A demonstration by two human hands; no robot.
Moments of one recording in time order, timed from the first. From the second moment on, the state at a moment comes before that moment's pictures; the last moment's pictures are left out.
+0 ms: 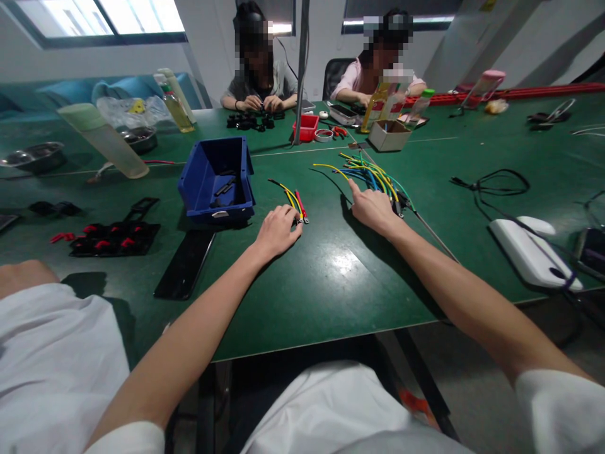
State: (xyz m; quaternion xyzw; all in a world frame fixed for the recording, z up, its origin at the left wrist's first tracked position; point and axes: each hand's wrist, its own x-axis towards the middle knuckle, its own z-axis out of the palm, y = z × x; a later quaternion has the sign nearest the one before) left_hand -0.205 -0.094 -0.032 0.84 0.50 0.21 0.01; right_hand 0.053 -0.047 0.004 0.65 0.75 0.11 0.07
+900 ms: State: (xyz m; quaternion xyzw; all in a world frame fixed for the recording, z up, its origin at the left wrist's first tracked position) left_hand -0.205 -0.093 -0.033 0.84 0.50 0.21 0.01; right_hand 0.060 -0.048 0.005 0.63 0.77 0.11 0.05
